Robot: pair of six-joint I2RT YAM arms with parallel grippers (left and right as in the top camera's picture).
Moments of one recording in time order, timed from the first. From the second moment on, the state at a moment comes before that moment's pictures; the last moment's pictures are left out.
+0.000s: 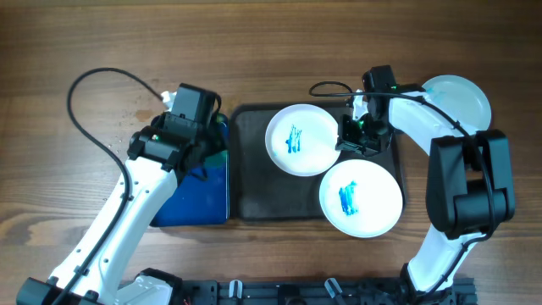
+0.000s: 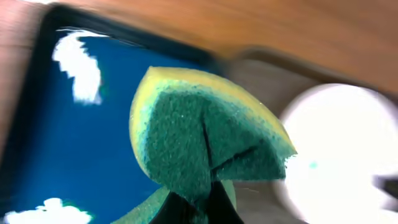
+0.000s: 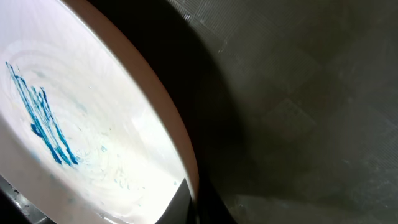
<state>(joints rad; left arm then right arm) -0.34 1.36 1.06 -0.78 -0.07 -0.64 0.15 1.97 1.21 -0.78 -0.41 0.28</state>
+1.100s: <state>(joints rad) -0.53 1.98 1.08 -0.14 0.52 -0.85 0.15 1.97 1.21 -0.80 -0.41 0.28</state>
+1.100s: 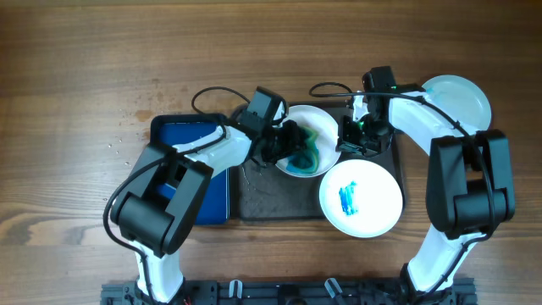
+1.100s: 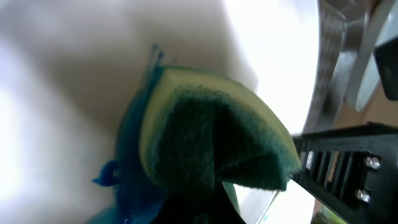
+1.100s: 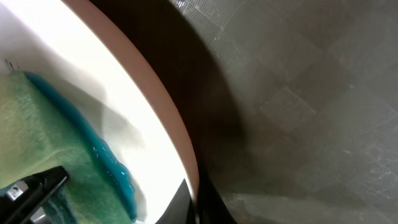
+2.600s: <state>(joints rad) -0.69 2.03 1.25 -0.29 0.32 -1.00 0.15 1.97 1.21 -0.84 -0.41 0.28</state>
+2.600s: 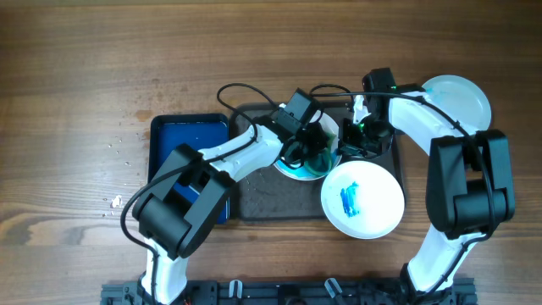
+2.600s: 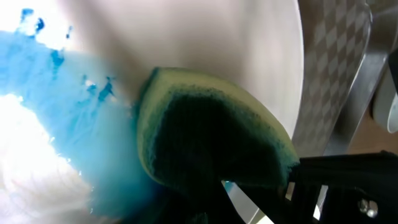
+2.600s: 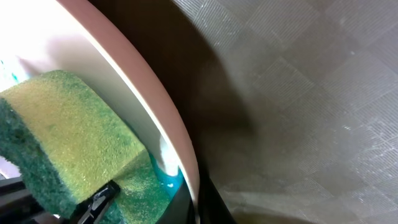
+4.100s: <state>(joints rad) -0.67 2.06 1.26 -0.22 0.39 -0.75 0.15 1.98 1.21 -0.85 -0.42 0.29</state>
